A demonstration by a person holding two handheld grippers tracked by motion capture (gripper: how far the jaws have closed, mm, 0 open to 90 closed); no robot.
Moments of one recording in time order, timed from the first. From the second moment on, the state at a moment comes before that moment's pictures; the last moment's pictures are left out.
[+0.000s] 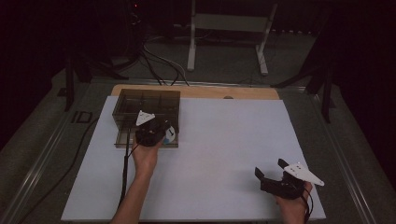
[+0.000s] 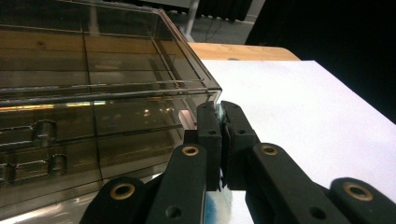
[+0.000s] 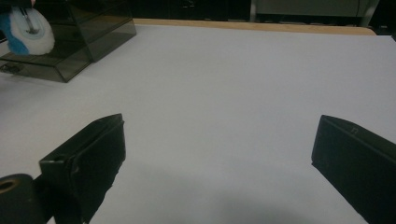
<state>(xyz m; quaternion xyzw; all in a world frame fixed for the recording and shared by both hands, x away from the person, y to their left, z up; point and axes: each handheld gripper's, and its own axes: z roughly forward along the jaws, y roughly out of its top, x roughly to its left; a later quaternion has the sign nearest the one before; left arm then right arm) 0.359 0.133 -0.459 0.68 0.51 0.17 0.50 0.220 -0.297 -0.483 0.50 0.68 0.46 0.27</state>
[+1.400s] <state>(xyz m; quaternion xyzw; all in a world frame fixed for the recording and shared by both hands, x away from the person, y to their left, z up) 0.365 0.120 -0.482 0.66 0.54 0.20 0.48 0.220 -0.297 -0.483 0.50 0.68 0.46 0.27</state>
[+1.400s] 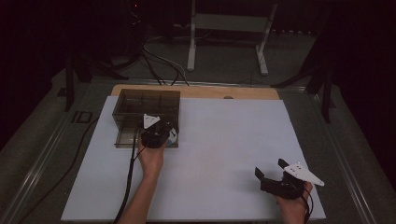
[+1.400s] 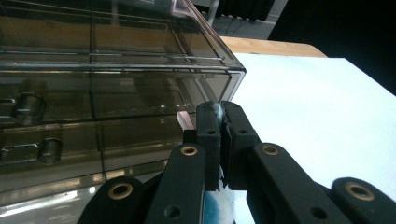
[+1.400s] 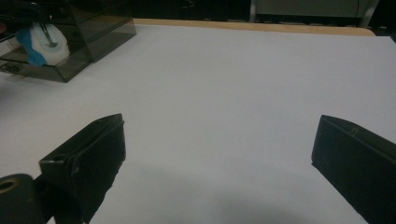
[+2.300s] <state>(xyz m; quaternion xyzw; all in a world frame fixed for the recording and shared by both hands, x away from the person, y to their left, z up) 0.373 0.126 -0.492 0.67 0.53 0.20 0.48 0.220 -0.297 -0.483 0.50 0.68 0.46 0.27</state>
